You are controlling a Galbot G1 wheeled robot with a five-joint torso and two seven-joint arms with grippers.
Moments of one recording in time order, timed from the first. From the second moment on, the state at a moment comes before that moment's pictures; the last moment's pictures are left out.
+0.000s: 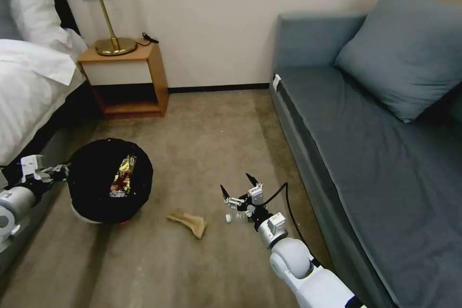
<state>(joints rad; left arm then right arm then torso) 1.33 -0.86 -1.00 -1.67 -0.93 0.53 0.13 -1.13 1.28 -0.05 1.56 0.23 0.20 0.03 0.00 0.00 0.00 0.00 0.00</state>
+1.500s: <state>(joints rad) 1.37 -0.89 -1.05 -1.72 -0.91 0.54 0.12 -0.69 1.07 -0.46 1.21 -0.21 -0.21 -0.53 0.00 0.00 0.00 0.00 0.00</state>
